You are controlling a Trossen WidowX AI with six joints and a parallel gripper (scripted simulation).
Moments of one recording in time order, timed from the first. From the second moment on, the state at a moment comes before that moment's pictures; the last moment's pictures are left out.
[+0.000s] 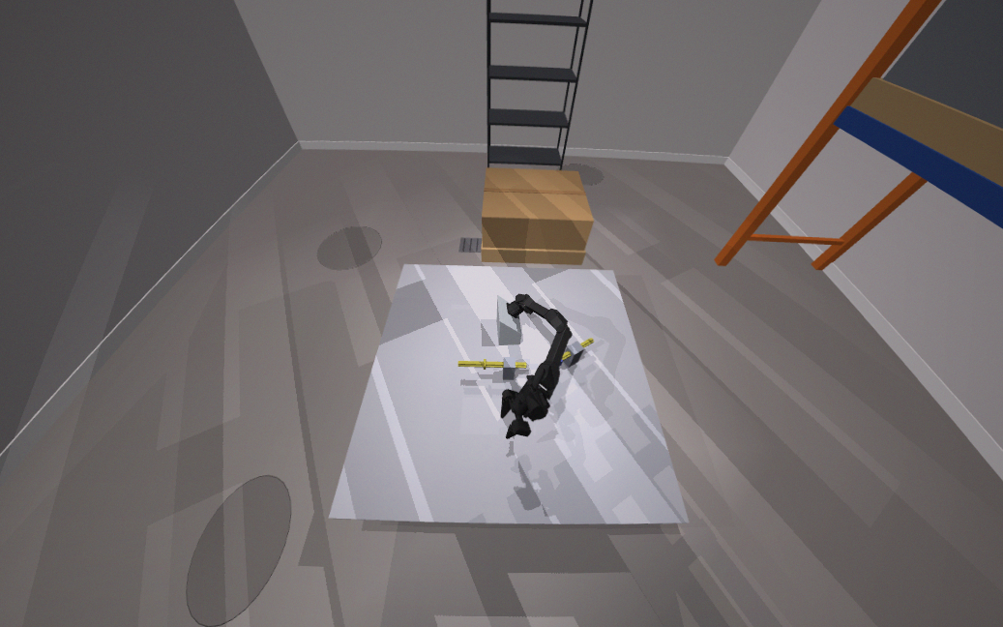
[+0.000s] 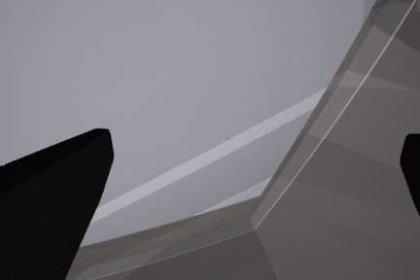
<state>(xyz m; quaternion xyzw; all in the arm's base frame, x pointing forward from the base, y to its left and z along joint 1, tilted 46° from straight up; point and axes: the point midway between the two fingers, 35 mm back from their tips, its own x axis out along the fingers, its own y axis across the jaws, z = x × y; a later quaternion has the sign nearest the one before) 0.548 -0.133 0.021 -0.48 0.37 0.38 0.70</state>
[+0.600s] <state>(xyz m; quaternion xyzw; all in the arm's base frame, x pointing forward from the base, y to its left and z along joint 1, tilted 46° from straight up) 0.484 -0.098 0.040 -0.22 0.46 0.37 0.77</state>
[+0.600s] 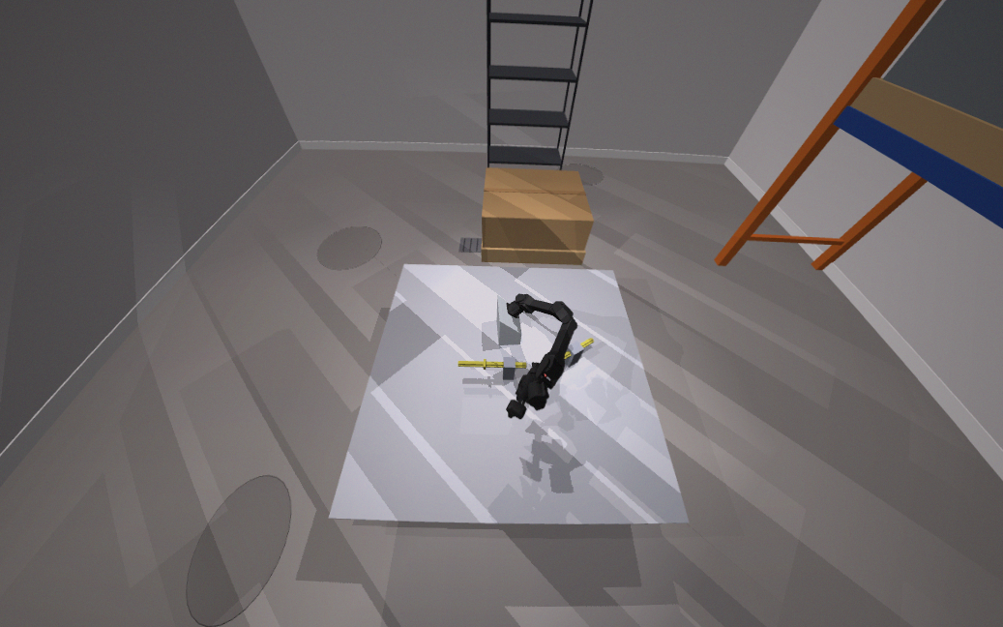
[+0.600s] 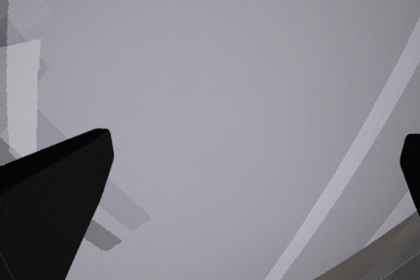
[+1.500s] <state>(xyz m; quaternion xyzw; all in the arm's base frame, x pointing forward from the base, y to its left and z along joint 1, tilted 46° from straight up) 0.389 -0.045 0.085 0.19 0.61 0.28 0.72</state>
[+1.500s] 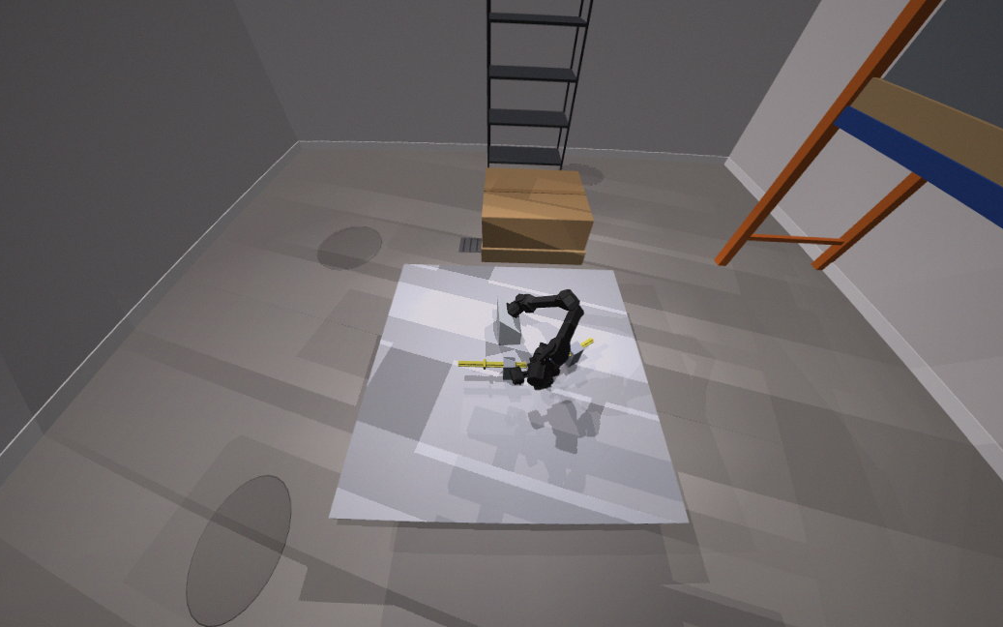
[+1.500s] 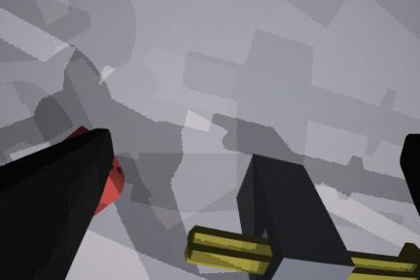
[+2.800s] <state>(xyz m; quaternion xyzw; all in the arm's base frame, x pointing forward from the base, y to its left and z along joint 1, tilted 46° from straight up) 0.359 -0.017 0.097 0.47 0.66 0.04 0.59</state>
